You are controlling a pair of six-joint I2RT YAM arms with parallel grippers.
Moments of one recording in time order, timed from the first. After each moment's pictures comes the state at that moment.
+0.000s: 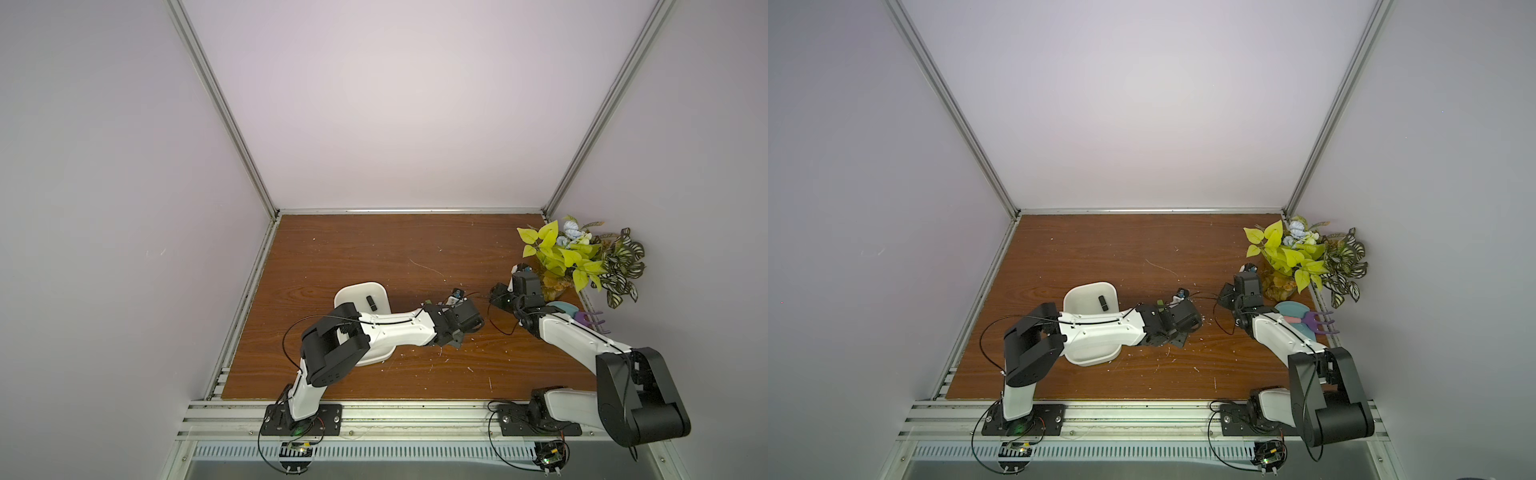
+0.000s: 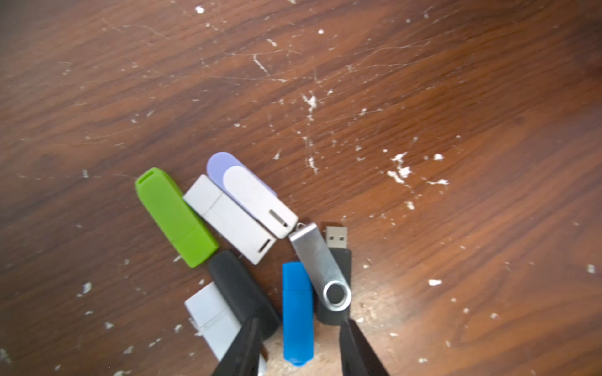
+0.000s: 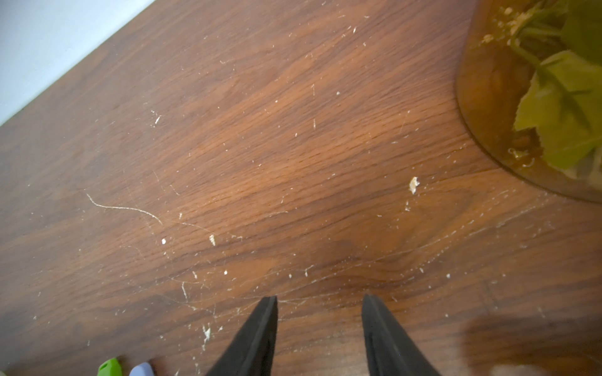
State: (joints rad) left arm -1.16 1.97 1.37 -0.51 -0.32 -0.67; right arm 0.17 1.30 0.54 -0.01 0.07 0.56
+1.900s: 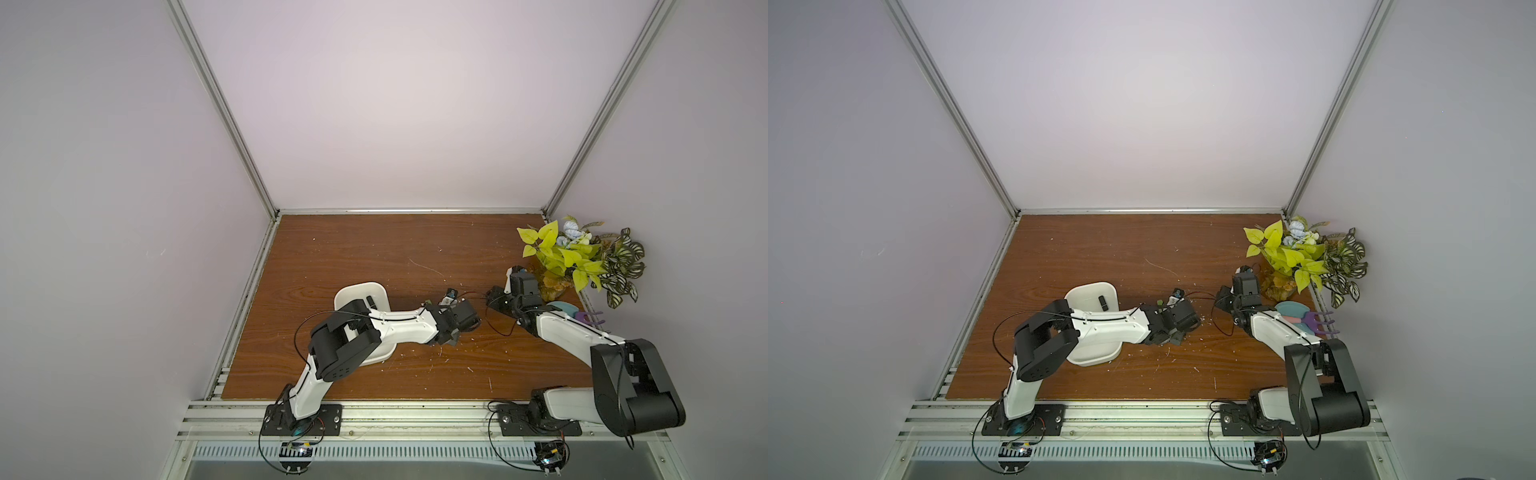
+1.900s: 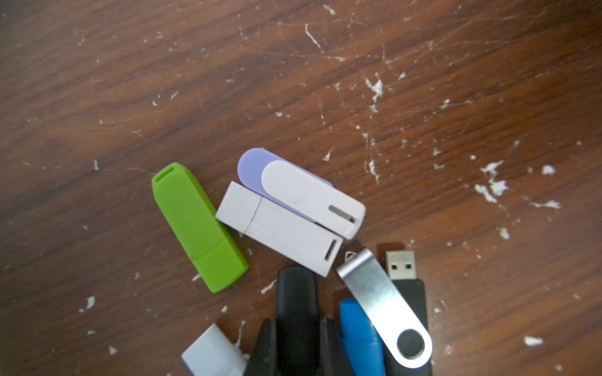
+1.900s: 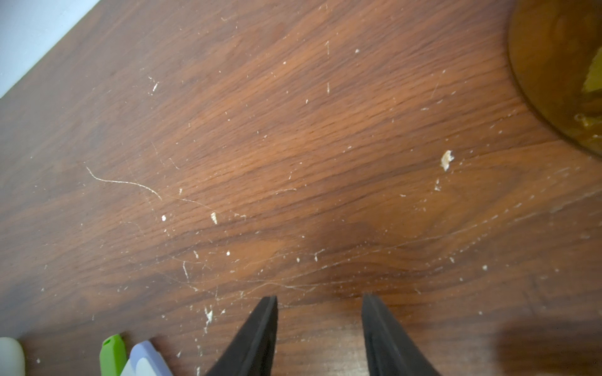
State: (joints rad) left arm -1.12 2.04 1.37 -0.49 -0.36 -0.68; right arm 0.17 1.35 0.54 0.00 -0.01 0.56
